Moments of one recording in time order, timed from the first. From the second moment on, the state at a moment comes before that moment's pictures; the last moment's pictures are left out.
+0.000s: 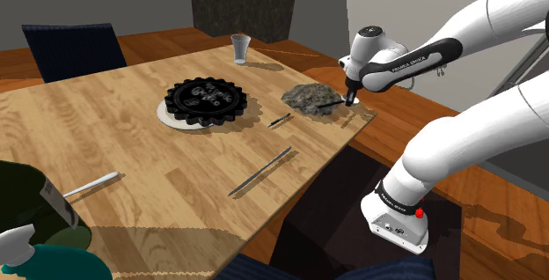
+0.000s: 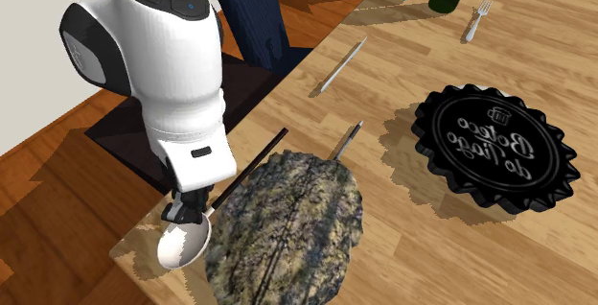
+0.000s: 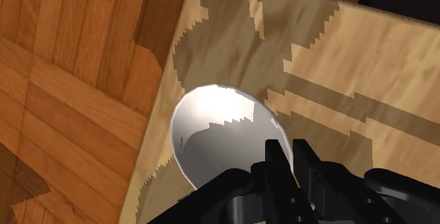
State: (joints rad) arm -0.20 -0.45 -0.44 -2.76 -0.76 2.42 -0.35
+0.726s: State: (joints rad) arm -0.18 -0.57 -0.40 -2.70 -0.68 2.24 -0.43
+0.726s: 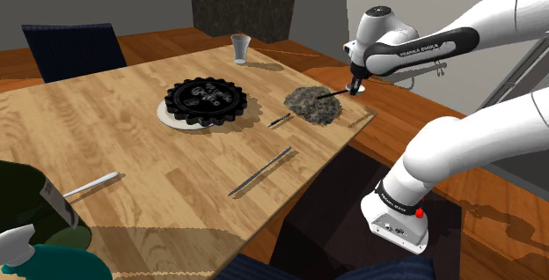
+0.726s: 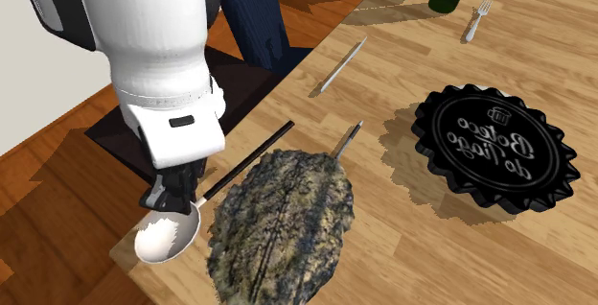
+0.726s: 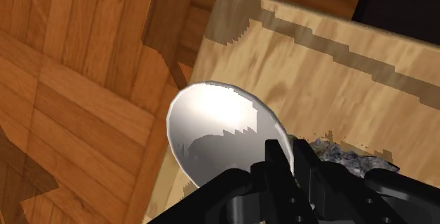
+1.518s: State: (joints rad) arm -0.16 -0.65 -0.36 -2.59 -0.62 2.07 -0.50
